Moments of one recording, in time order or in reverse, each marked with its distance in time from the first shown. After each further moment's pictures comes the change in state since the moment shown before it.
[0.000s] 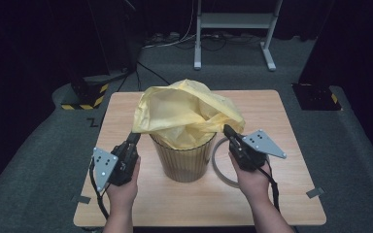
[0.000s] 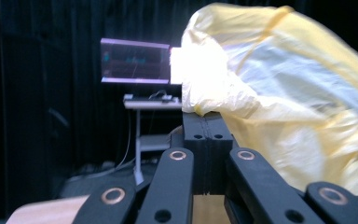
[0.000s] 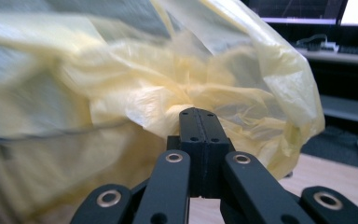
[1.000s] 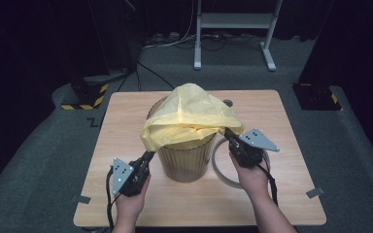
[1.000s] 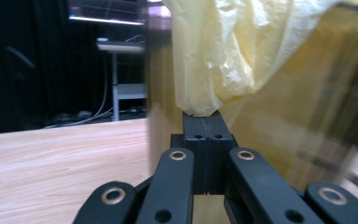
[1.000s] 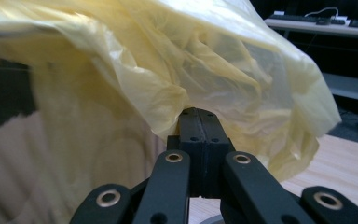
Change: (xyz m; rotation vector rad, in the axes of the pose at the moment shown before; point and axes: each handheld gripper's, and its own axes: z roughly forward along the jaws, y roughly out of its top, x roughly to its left) left arm -0.016 -0.059 -0.013 0.179 -0.128 -0.018; right arm -0.017 -0.026 0.022 0.097 0.009 -0.007
